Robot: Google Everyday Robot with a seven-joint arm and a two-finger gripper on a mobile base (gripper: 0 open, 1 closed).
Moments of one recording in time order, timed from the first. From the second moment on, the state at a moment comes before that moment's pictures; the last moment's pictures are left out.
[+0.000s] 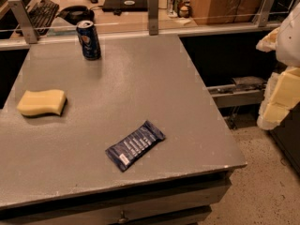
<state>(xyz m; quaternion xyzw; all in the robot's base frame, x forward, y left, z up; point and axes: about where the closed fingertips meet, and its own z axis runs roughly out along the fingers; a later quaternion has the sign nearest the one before) 0.438 -0.216 0.977 -0.60 0.78 -0.04 0.16</state>
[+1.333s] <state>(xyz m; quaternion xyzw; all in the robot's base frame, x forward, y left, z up) 0.468 0.031 0.949 -0.68 0.66 0.14 0.27</state>
